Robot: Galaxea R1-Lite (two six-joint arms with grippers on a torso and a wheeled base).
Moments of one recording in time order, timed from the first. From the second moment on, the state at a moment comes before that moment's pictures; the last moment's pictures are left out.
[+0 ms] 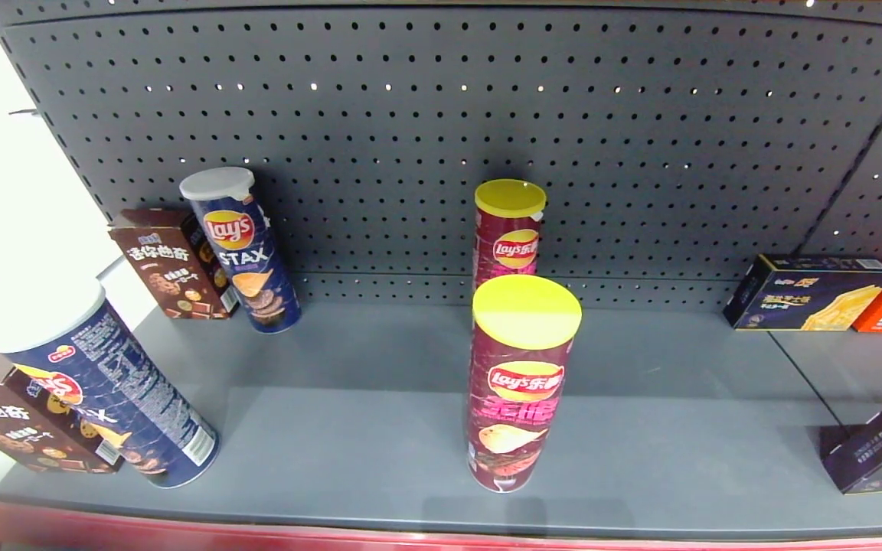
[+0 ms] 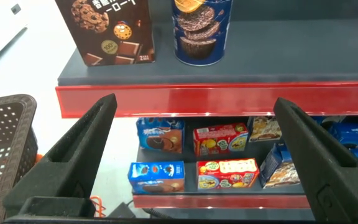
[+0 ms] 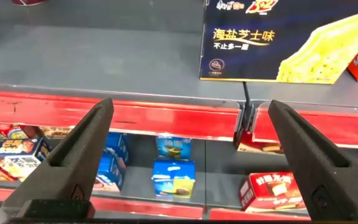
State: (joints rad) left arm 0.00 0.00 0.00 0.00 -0.03 0.01; right arm 0.00 0.01 0.00 0.00 0.04 -0.01
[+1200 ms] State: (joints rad) left arm 0.00 0.00 0.00 0.00 -0.03 0.01; right arm 0.00 0.00 0.00 0.00 0.03 -0.01
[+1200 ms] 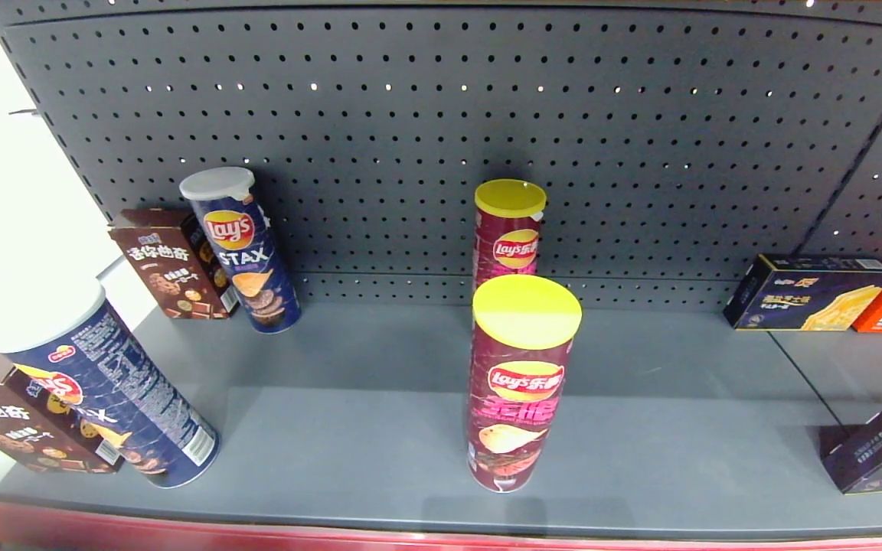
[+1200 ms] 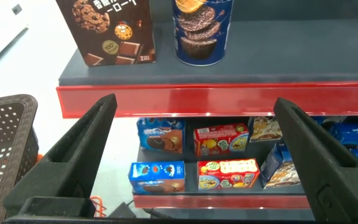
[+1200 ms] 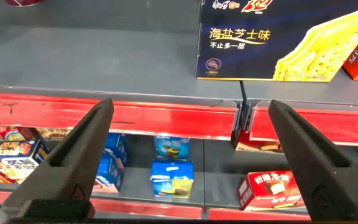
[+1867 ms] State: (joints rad) left arm 0.00 0.00 0.00 0.00 -0.03 0.01; right arm 0.00 0.00 0.00 0.00 0.03 -0.01
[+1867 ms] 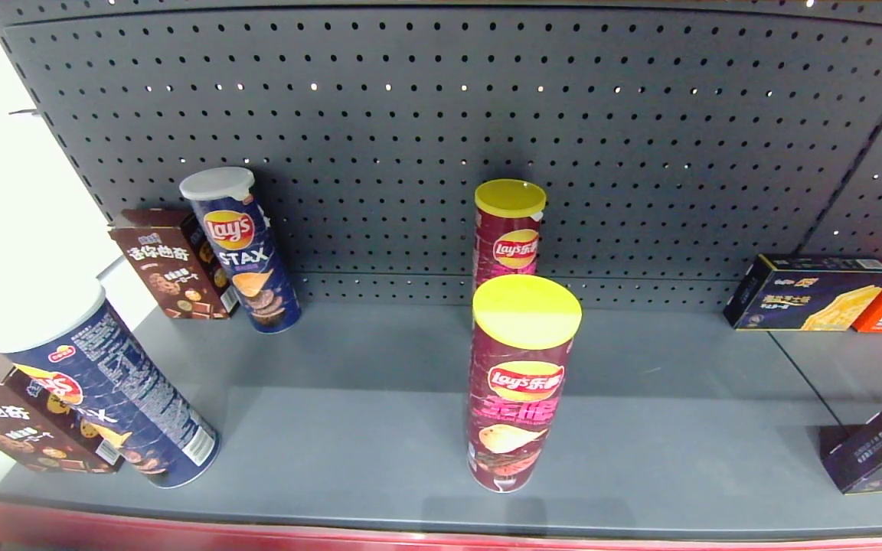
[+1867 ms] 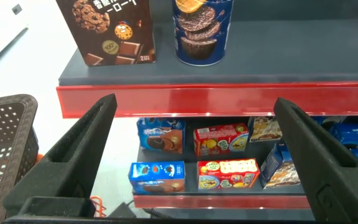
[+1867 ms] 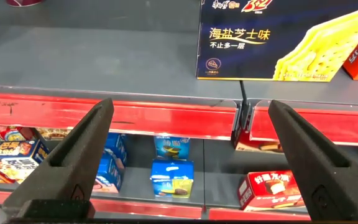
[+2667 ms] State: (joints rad) left arm 0.00 0.00 0.00 0.00 -0.03 0.01; right arm 0.00 0.00 0.00 0.00 0.03 -0.01
